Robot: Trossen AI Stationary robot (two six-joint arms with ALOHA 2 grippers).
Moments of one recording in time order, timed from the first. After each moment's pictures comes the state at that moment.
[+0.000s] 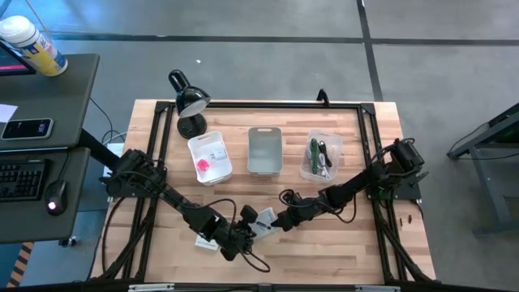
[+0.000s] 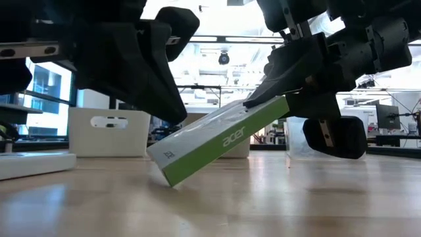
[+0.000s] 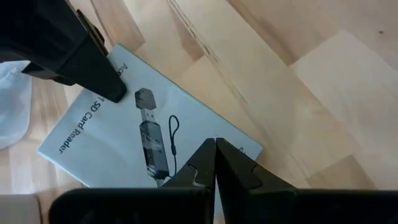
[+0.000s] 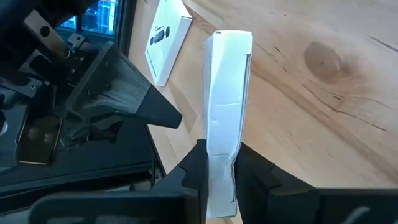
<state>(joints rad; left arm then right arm) -0.47 1.90 1.12 -0.13 -0.39 0.24 0.39 1.81 0.70 0.63 0.07 1.43</state>
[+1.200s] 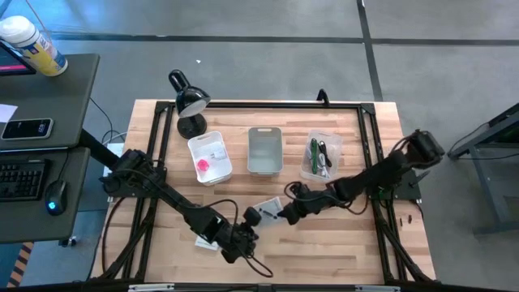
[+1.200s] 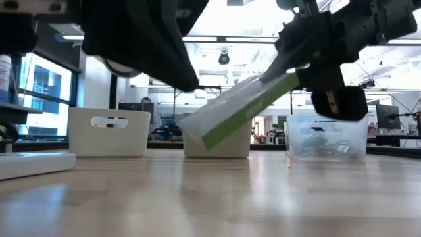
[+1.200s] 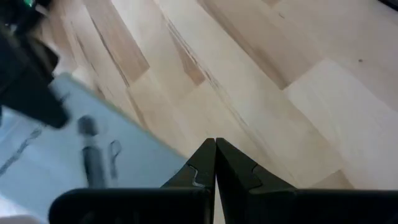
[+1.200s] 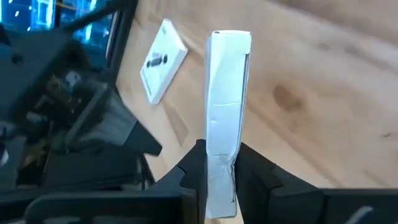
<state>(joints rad) -0.47 1.90 1.22 -0.22 -0.38 0.28 0.38 1.59 0.70 0.34 0.14 1.36</state>
